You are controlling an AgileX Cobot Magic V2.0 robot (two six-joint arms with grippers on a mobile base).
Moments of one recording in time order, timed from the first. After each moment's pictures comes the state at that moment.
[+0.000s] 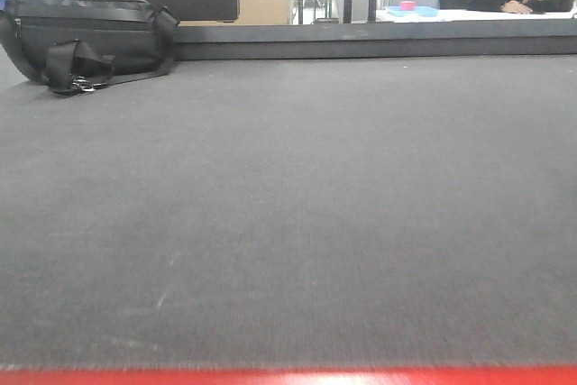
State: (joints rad) left arm -0.07 0.34 -0.46 -0.26 0.26 0.24; right arm 0.03 0.33 -0.49 0.17 0.25 -0.16
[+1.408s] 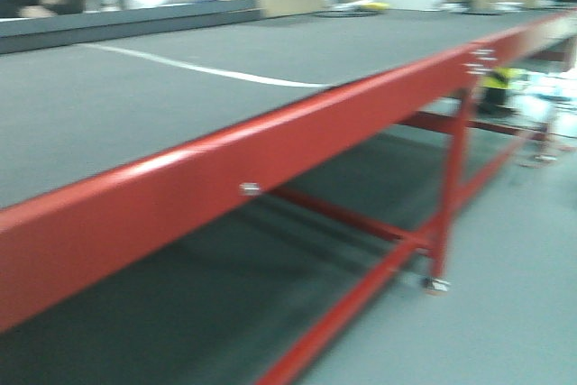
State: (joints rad) left arm 0.01 0.34 -0.46 -0.26 0.26 0.24; right arm 0.03 0.33 -0.49 0.17 0.25 -0.16
